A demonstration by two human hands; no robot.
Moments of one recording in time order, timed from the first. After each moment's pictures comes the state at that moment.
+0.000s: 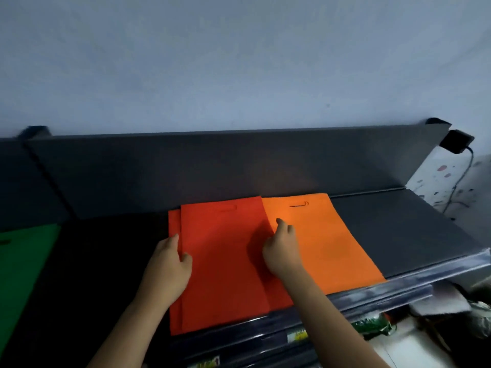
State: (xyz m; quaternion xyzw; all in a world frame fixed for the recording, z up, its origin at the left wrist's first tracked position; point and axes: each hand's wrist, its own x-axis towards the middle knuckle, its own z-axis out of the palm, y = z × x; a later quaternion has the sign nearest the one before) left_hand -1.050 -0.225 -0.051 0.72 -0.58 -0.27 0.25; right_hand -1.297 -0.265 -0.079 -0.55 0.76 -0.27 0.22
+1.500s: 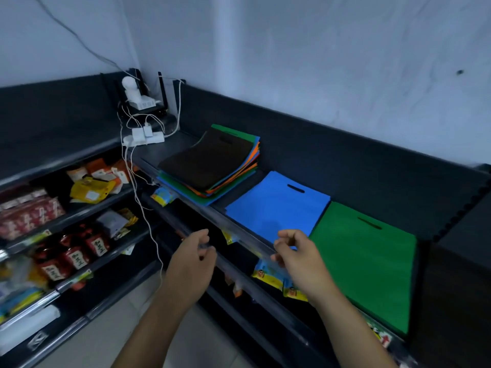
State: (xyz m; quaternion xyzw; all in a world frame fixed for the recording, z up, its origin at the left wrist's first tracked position) left_hand -0.524 0.174 -0.015 0.84 -0.22 -0.15 0.48; right_hand -0.664 -0.016 -0.019 -0.69 0.34 -0.19 0.61
